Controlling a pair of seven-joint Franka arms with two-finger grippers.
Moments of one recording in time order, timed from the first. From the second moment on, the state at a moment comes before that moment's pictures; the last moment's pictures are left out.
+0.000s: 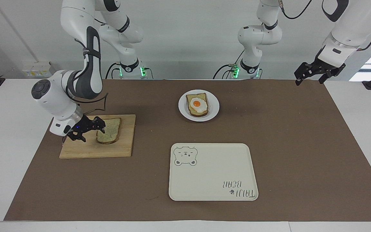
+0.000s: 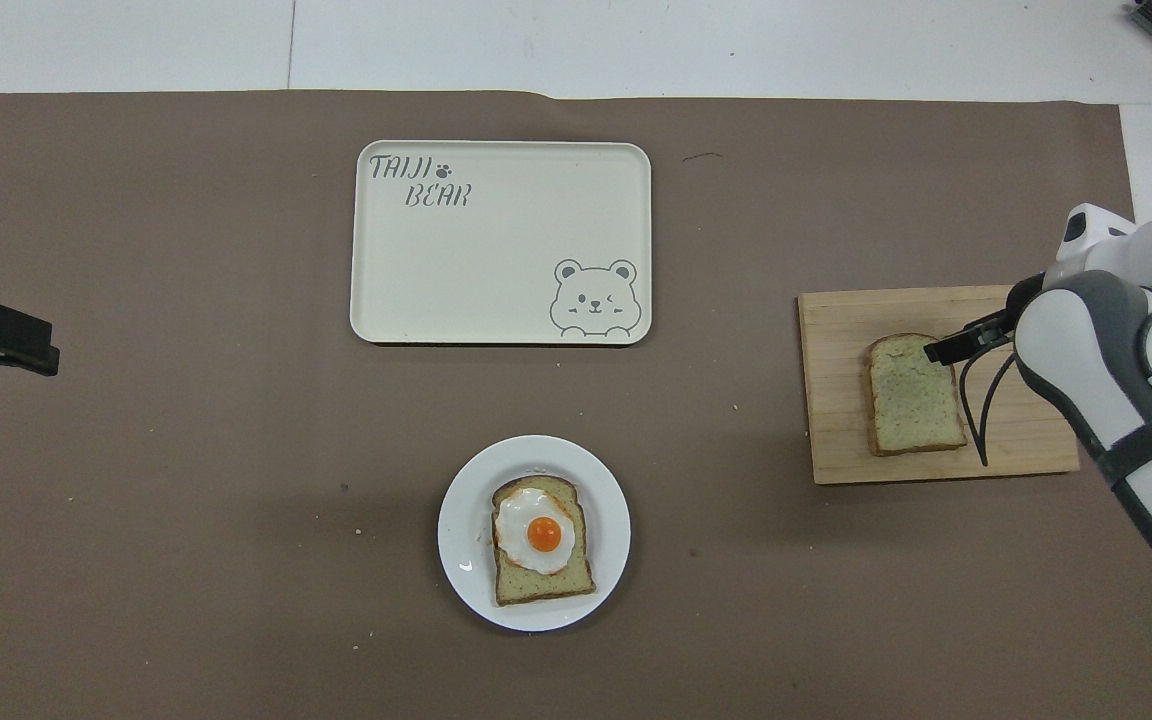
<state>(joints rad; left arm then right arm) -0.04 -0.01 0.01 -1.54 0.03 1.44 -0.04 -0.08 0.30 -0.09 -1.91 0.19 2.13 -0.69</state>
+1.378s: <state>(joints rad) -0.04 -0.01 0.01 -1.54 0.03 1.44 -0.04 -0.10 0.30 -0.08 -1.98 0.25 2.17 -0.56</state>
